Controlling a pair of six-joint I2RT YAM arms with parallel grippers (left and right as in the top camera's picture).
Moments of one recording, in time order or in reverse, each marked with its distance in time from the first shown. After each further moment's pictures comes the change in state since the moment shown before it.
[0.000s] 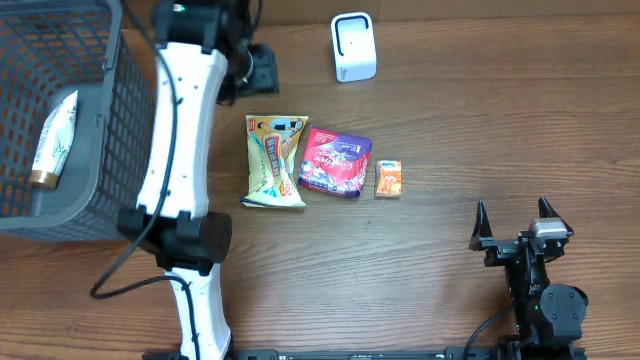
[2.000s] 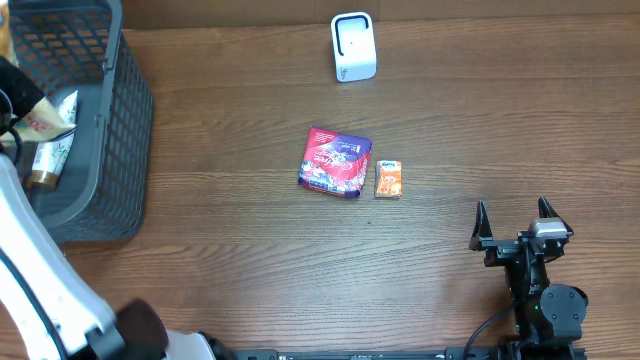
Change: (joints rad) left arm 0.727 -0.531 -0.546 0.528 0.082 0.071; right arm 0.000 0.000 0.000 0.000 0.000 0.000
